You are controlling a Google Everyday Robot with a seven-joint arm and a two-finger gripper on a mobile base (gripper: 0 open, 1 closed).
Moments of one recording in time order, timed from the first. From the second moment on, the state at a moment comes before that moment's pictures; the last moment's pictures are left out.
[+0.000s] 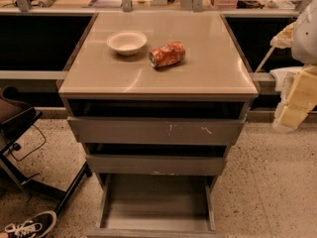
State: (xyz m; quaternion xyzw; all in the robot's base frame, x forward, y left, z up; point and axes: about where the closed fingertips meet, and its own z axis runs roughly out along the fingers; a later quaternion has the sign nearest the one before) arm 0.438 -0.217 0.976 -0.60 0.78 -0.03 0.16
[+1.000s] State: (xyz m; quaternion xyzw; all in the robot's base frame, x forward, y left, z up) arm 0.491 -0.181 0.969 -0.65 0.75 -0.03 0.14
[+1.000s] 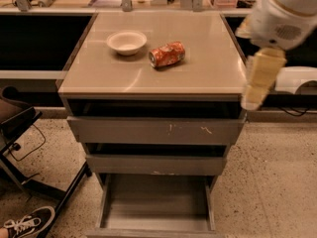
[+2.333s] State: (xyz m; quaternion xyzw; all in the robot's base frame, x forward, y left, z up) arm 0.720 -0.008 0.878 -0.71 0.69 0.05 0.14
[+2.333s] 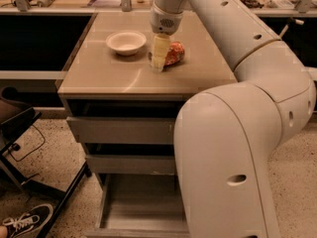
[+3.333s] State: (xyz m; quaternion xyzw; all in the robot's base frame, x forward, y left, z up) arm 0.760 -0.045 0.860 -0.66 0.70 0.12 0.24
